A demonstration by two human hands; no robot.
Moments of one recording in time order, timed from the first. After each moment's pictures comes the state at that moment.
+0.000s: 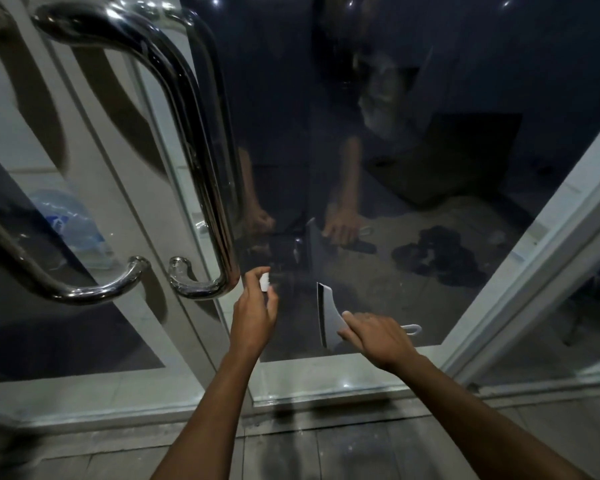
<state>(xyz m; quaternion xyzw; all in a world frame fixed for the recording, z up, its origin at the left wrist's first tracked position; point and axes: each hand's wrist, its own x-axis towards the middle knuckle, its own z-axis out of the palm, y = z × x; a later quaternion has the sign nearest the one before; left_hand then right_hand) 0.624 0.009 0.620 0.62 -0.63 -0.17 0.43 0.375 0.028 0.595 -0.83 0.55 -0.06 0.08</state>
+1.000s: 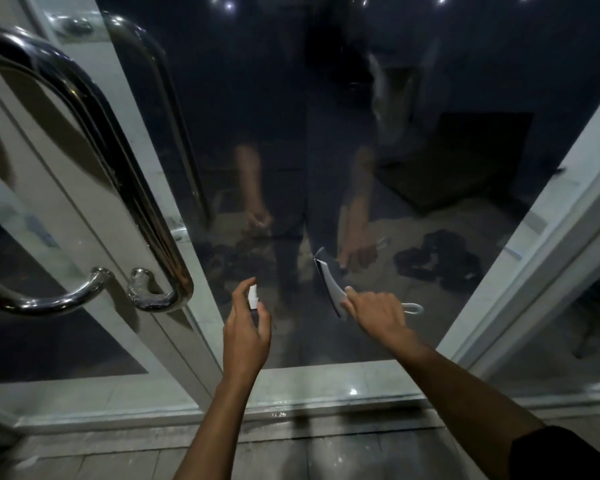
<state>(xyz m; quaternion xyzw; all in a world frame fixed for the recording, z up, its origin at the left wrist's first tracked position) 0.554 0.028 0.623 0.64 -0.59 -0.15 0.48 0.310 -0.043 0.604 -0.77 0.64 0.01 -0.04</state>
